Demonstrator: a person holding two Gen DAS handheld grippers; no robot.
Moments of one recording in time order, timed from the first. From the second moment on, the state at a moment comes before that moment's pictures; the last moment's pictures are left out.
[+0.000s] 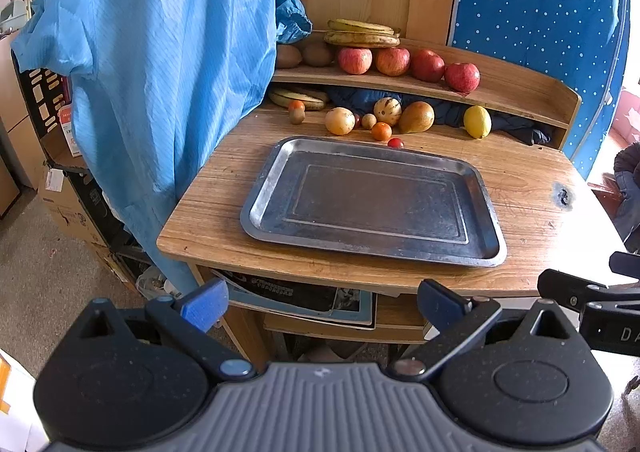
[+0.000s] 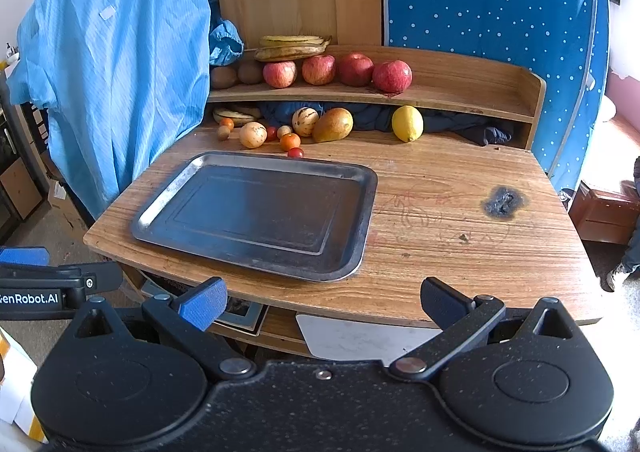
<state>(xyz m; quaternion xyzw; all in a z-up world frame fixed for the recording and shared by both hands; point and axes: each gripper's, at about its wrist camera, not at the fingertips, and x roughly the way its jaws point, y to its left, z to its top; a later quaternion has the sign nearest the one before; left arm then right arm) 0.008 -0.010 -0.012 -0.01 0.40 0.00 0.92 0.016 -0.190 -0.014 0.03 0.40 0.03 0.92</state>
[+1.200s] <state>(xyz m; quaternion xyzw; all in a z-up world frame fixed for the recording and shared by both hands) 0.014 -0.010 -0.017 -0.01 0.41 0.01 0.91 0.023 -0.191 -0.017 0.03 0.41 0.03 0.91</state>
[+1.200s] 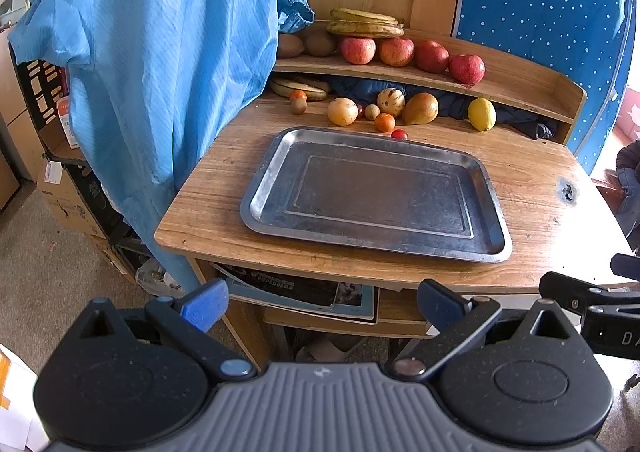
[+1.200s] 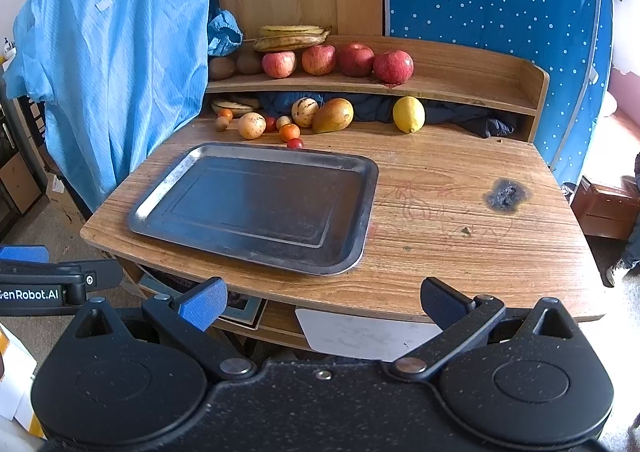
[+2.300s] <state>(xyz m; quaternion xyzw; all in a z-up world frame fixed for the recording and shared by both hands) 0.044 0.000 -0.037 -0.04 0.48 0.07 0.87 0.051 -0.188 -0.050 -0.01 0.49 0.07 0.87</state>
